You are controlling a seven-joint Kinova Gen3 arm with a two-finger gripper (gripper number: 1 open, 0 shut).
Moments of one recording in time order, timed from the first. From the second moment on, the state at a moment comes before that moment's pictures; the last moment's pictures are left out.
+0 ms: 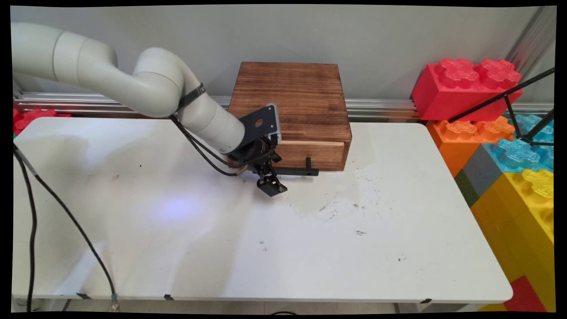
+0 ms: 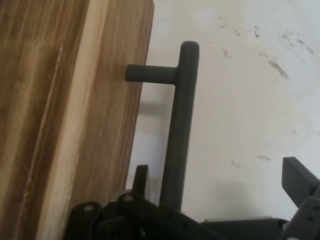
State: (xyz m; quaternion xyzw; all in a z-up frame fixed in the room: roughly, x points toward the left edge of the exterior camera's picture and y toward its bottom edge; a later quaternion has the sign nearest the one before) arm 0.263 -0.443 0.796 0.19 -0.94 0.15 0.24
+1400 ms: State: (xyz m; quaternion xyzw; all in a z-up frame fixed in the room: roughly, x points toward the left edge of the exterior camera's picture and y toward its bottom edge) arm 0.252 -0.452 0.760 0.17 -0.94 0.15 0.25
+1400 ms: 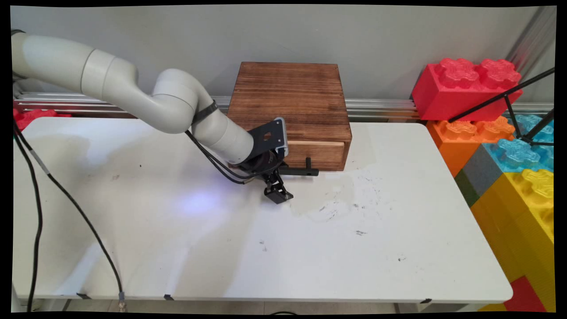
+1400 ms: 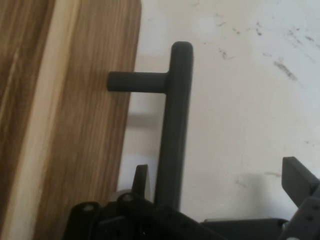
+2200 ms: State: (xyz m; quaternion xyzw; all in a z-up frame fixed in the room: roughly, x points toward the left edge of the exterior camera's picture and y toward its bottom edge) arm 0.250 -0.428 0.755 0.16 -0.94 0.11 0.27
